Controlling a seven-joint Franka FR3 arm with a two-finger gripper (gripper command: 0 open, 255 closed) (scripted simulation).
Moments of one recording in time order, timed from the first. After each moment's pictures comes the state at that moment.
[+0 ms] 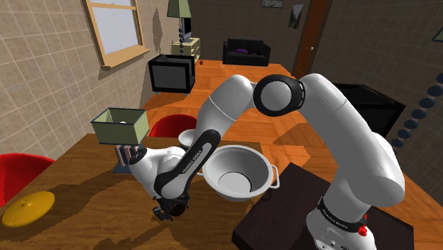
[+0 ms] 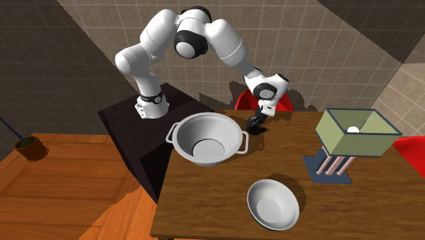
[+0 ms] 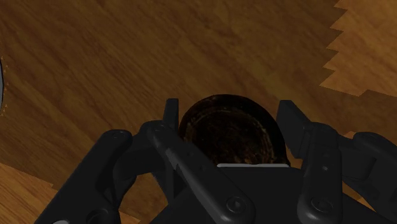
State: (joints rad) arm 0.21 0.90 0.47 -1.68 -0.53 2.13 1.13
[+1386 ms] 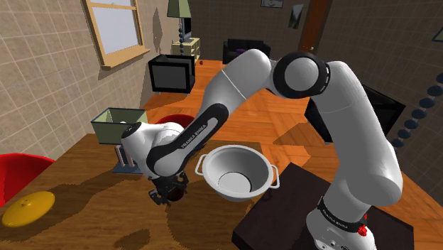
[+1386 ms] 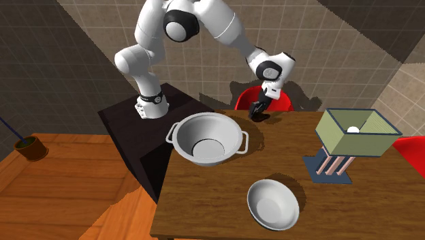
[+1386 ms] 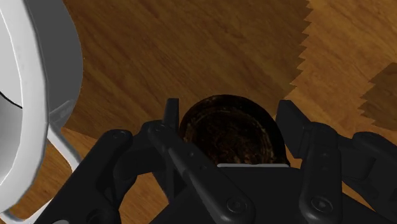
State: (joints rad) arm 0.15 0.71 0.54 -1.74 -0.45 2.00 1.09
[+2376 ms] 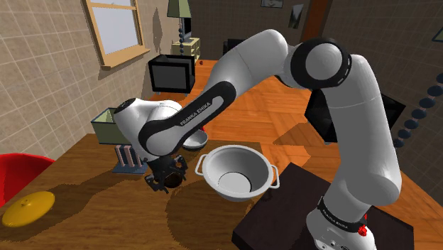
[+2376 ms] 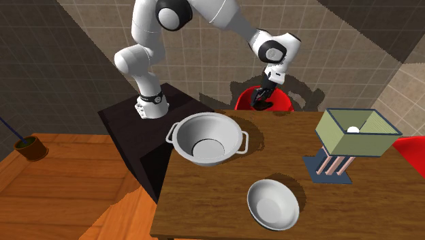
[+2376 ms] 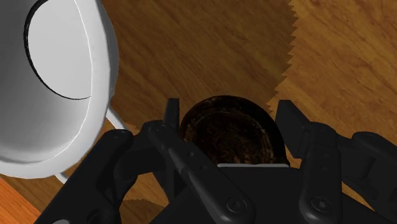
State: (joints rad) arm 0.12 0.58 0.59 -1.73 -0.38 1.87 1.04
